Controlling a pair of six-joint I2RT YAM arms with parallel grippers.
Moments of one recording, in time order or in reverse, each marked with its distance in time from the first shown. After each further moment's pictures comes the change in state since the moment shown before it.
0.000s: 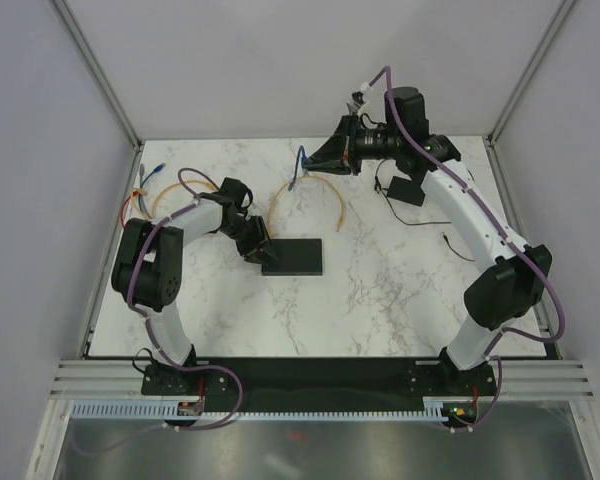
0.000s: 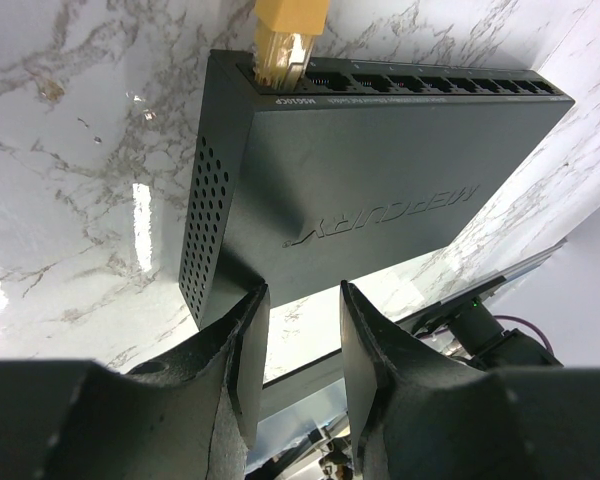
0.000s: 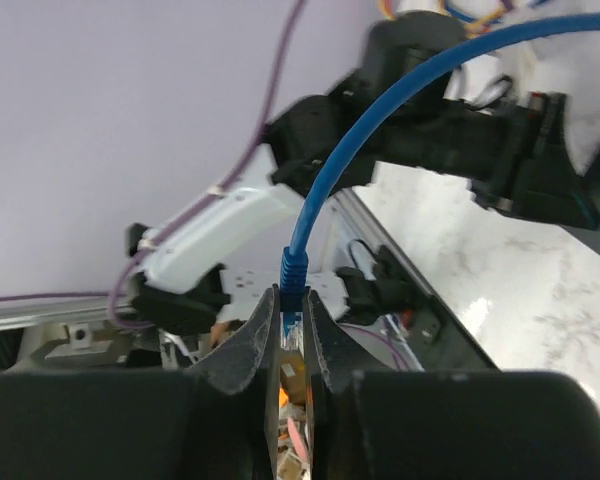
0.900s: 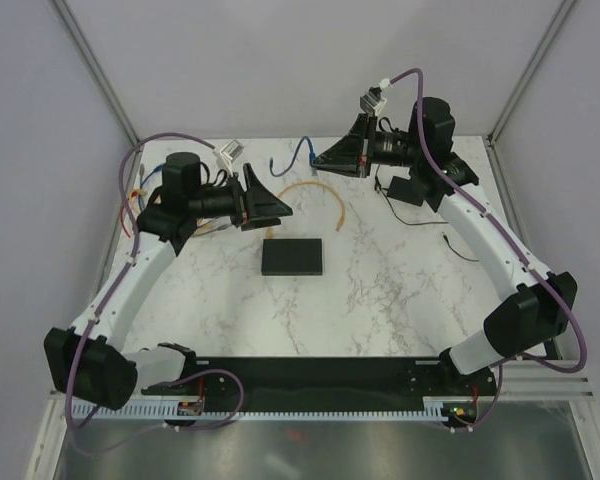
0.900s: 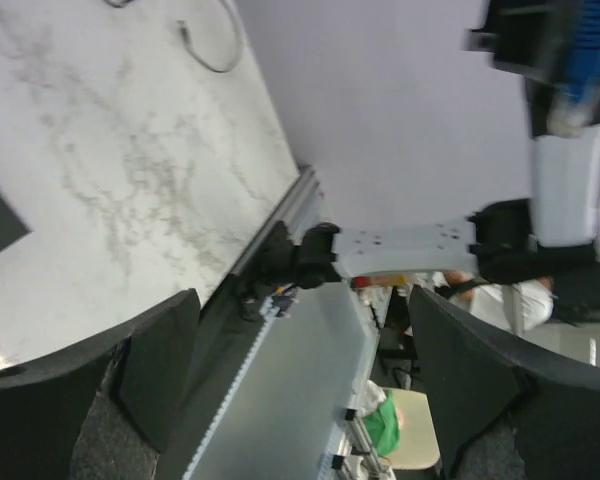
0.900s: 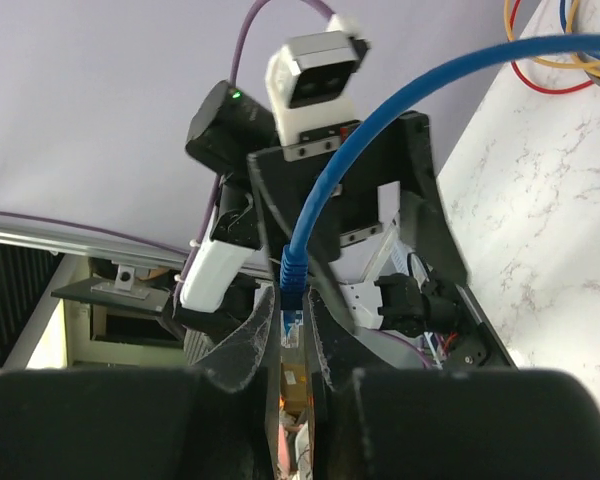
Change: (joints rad) left arm 0.000 -0.573 -0.019 0.261 0.415 -0.073; right arm -0.023 -0.199 -0.246 0.474 -0.112 0.239
